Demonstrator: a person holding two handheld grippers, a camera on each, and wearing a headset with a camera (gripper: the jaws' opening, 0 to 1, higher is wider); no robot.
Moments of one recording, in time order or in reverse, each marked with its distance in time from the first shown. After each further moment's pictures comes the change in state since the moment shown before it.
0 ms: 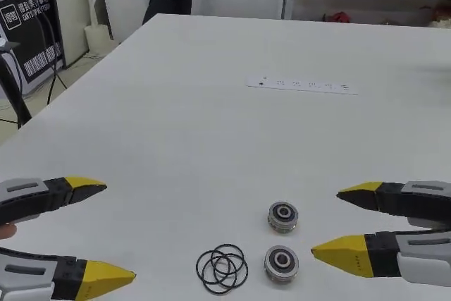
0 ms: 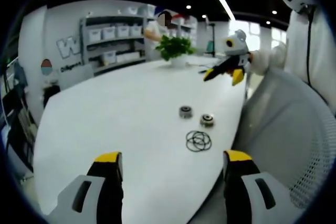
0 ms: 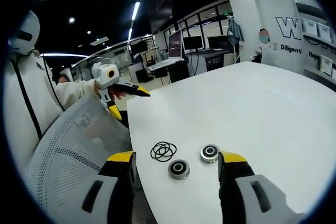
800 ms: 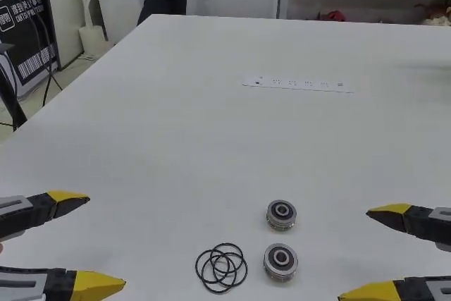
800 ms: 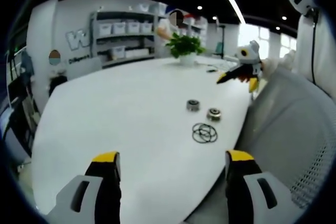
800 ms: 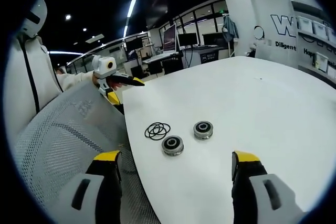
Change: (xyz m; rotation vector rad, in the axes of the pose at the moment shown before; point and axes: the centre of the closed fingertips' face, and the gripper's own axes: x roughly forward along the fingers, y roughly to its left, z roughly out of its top) left arm -0.004 0.017 -0.031 -0.072 0.005 0.050; right arm -0.012 -0.008 -0.046 0.006 0.033 -0.039
